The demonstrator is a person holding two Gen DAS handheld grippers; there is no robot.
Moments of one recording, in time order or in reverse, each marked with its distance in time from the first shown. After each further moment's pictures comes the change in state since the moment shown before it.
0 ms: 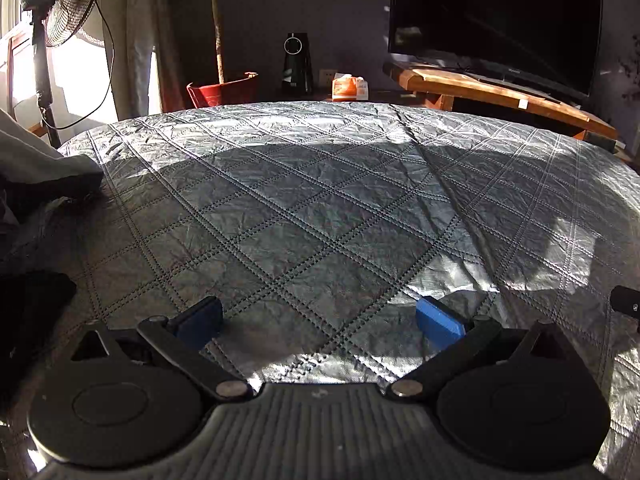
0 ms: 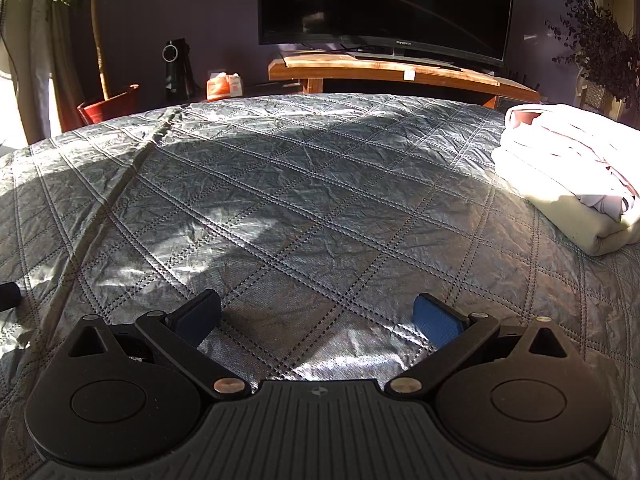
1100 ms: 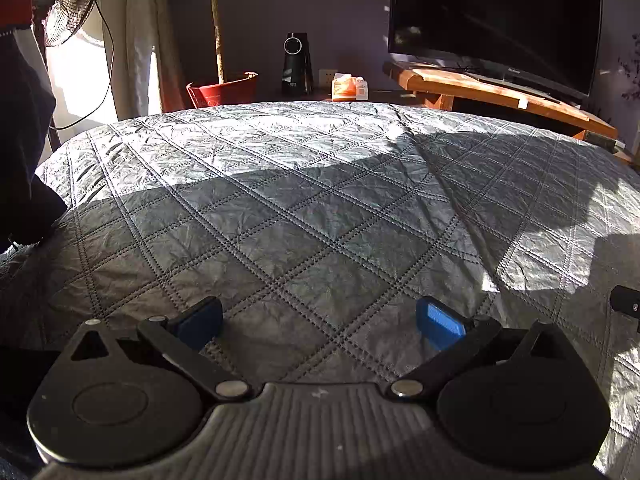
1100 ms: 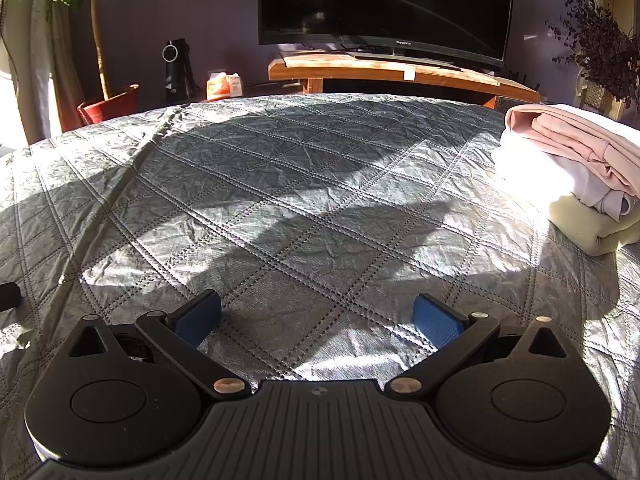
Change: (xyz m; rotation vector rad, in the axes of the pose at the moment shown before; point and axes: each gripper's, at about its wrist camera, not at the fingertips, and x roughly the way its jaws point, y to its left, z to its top) left arm -0.001 0.000 0.001 0.002 0.000 0.000; right arm -0.001 0.000 0.000 0.000 0.000 0.000
